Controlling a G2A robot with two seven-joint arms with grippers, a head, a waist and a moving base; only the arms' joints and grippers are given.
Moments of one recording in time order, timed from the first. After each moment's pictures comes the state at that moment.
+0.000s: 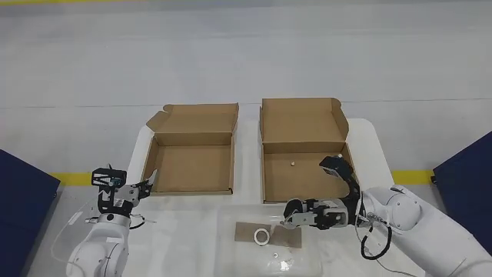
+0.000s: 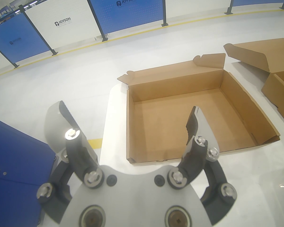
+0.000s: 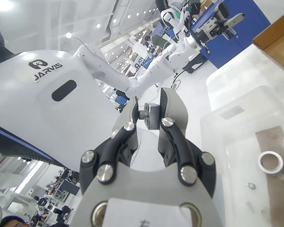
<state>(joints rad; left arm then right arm) 1.73 -1.15 -1.60 -1.80 1.33 0.00 0.00 -1.16 -0.64 0.84 -1.73 0.70 -0.87 0.95</state>
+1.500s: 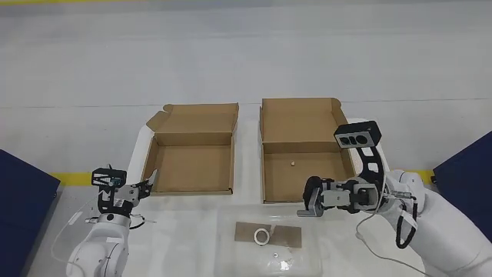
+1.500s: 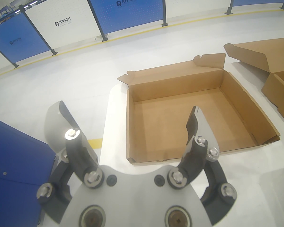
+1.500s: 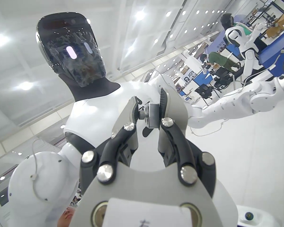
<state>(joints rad) 1.73 -1.15 -1.60 -1.80 1.33 0.00 0.00 -1.12 -0.68 0.97 -1.91 1.20 -0.69 1.13</state>
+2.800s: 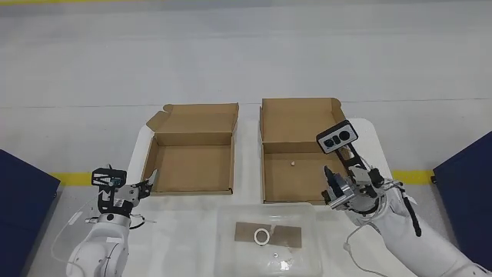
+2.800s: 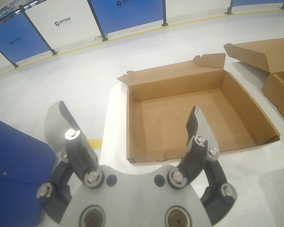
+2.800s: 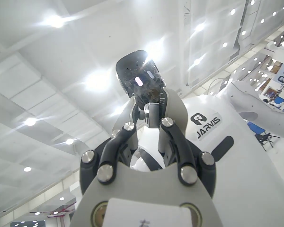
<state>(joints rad) 1.73 -1.15 -1.60 -1.80 1.33 0.00 0.00 -1.18 -0.81 0.95 -1.92 1.67 -0.34 1.25</state>
